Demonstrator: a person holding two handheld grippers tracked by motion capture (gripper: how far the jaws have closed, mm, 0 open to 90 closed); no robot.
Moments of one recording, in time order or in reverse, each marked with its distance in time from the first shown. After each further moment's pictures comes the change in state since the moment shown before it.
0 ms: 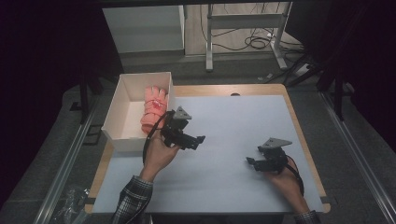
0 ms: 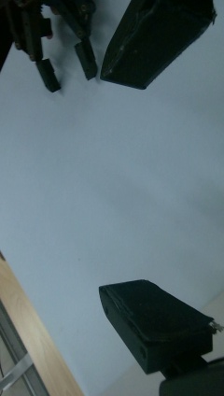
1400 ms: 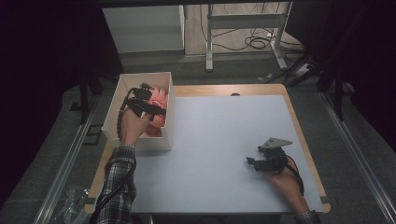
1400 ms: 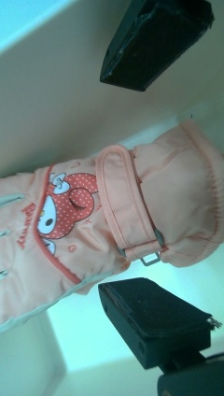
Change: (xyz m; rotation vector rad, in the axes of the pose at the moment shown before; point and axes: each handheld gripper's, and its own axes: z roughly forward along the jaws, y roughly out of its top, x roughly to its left) left arm 0.157 -0.003 -0.019 0.241 0.317 -0.383; right arm 0.000 0.000 0.000 -0.005 0.000 0.002
